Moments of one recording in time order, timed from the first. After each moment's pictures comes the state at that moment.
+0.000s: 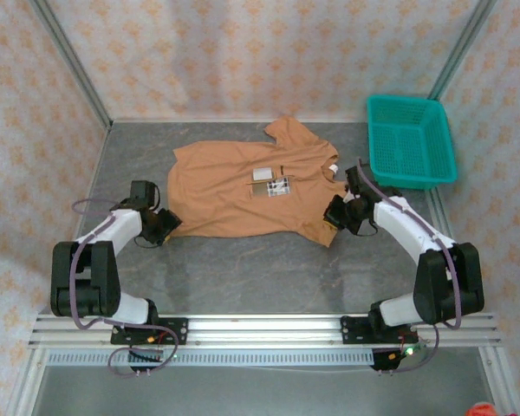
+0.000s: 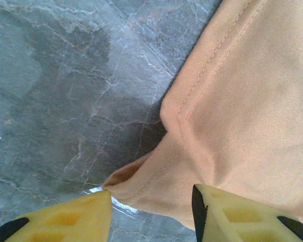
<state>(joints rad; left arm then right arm) 0.10 1.44 0.73 -0.52 0.19 -0.78 0.22 1.40 0.93 -0.71 -0.33 0.74</state>
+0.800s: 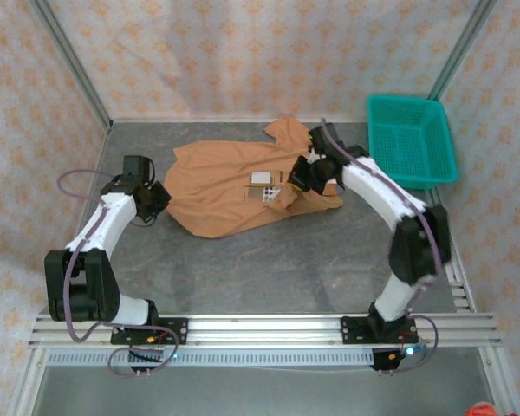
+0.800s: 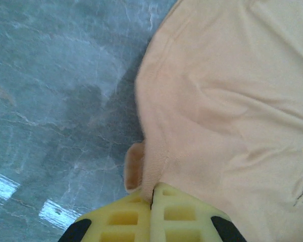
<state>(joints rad) 0.08 1.42 0.97 -0.67 0.06 -0.71 0.40 1.78 1.49 -0.75 -0.36 0.82</state>
